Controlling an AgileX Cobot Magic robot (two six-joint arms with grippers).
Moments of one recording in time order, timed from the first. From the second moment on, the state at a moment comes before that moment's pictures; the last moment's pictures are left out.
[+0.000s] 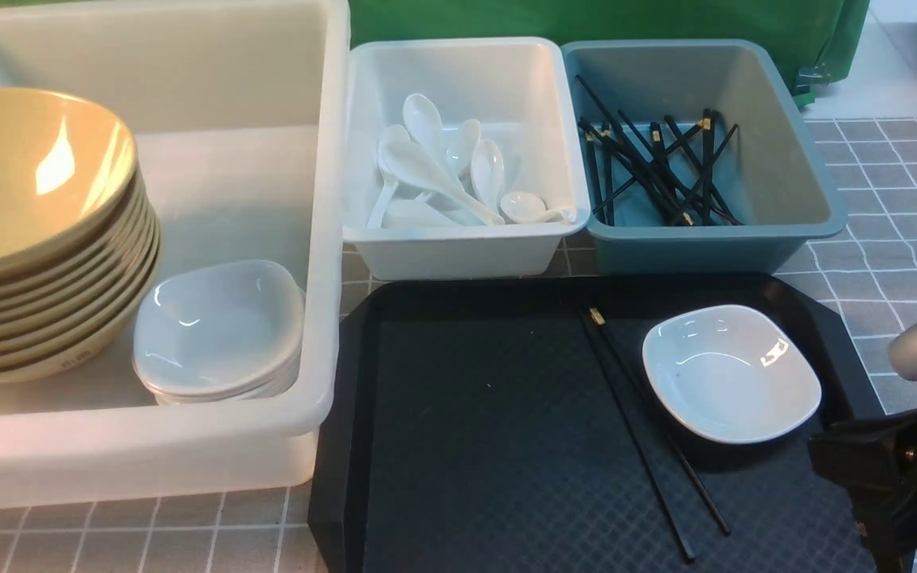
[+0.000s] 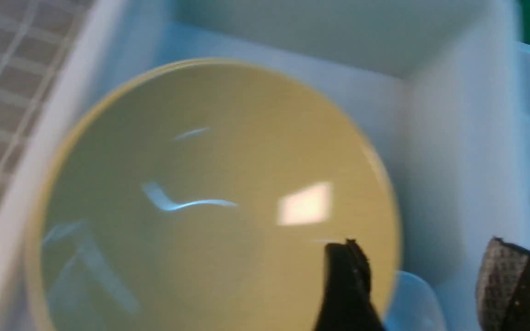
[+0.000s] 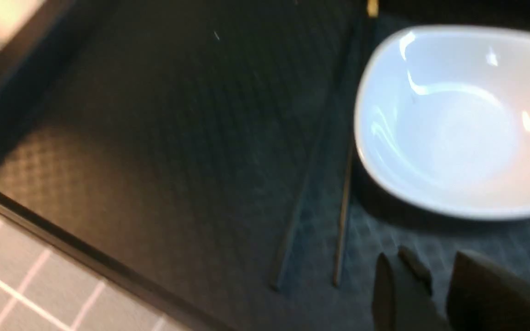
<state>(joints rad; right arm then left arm) 0.26 0.91 -0.51 0.43 0.54 -0.40 0.31 1.25 -1.44 -0.40 1.01 0.22</state>
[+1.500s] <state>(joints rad) 0.26 1.80 -1.23 -0.02 0.89 -0.10 -0.29 0.24 -0.38 0.13 0.61 -0.02</state>
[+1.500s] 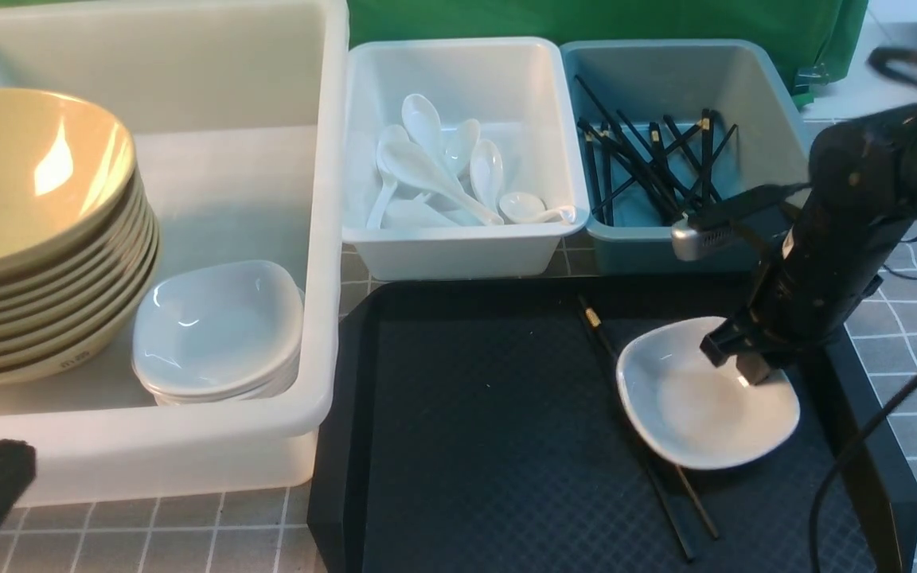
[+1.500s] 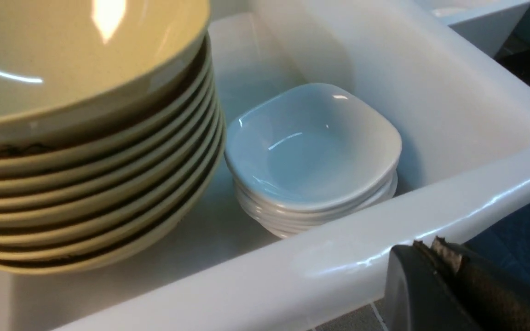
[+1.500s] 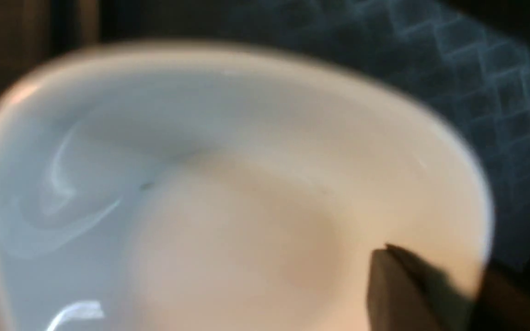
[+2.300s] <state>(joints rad) 0.71 1.88 -1.64 0.74 0.50 -0.45 -0.29 0.16 -0.37 0.20 0.59 -0.12</state>
